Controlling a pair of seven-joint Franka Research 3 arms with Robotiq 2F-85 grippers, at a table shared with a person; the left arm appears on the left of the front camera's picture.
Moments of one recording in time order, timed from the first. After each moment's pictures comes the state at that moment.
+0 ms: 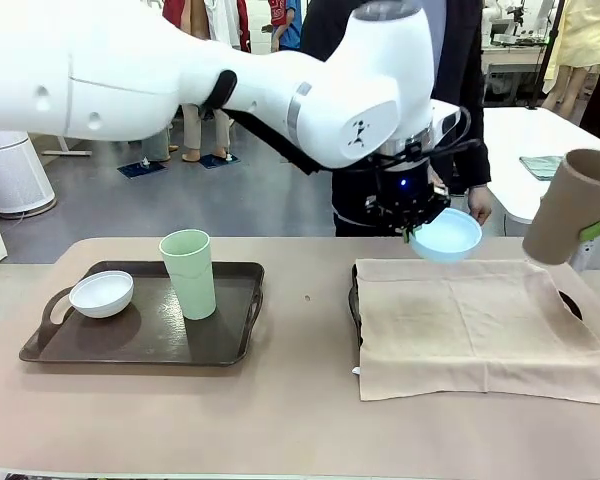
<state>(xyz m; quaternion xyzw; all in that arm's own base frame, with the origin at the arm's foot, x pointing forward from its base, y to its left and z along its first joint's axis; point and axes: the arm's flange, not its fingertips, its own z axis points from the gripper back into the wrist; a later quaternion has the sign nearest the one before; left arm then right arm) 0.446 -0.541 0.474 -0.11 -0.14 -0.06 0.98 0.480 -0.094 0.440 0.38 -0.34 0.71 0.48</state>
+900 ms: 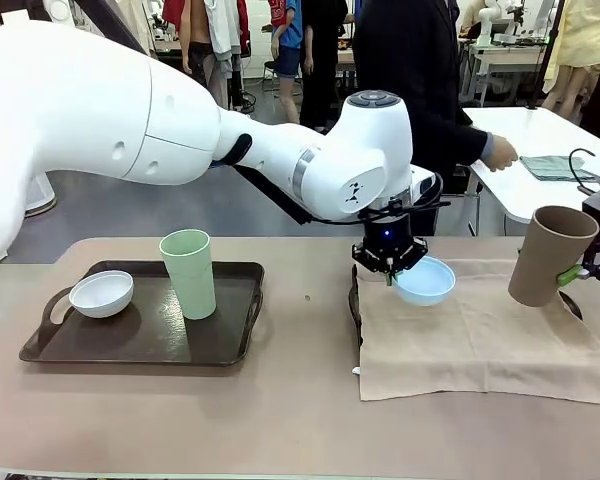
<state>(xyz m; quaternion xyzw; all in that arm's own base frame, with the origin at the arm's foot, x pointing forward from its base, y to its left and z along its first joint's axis) 0.475 -0.536 0.383 -0.09 -0.10 -0.06 0.99 0.522 -0.101 0.351 0.41 -0.29 0.72 0.47</state>
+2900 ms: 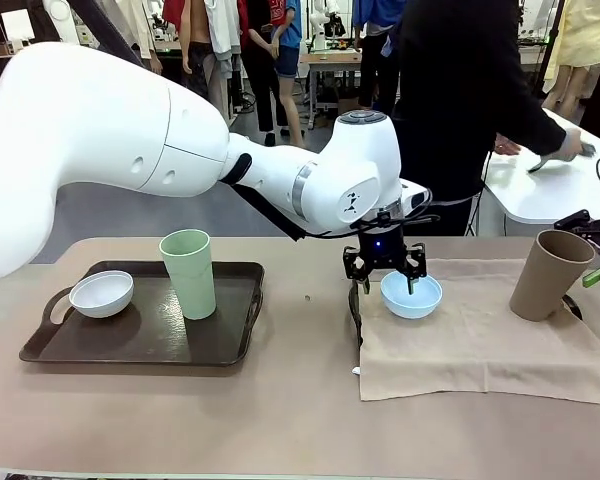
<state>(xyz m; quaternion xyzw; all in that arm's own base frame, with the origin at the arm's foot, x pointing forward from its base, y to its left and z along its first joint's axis) 0.486 -0.531 0.358 -0.10 -0.07 -0.11 0.99 0.545 -0.166 0.333 0.39 -0.31 0.71 0.49</state>
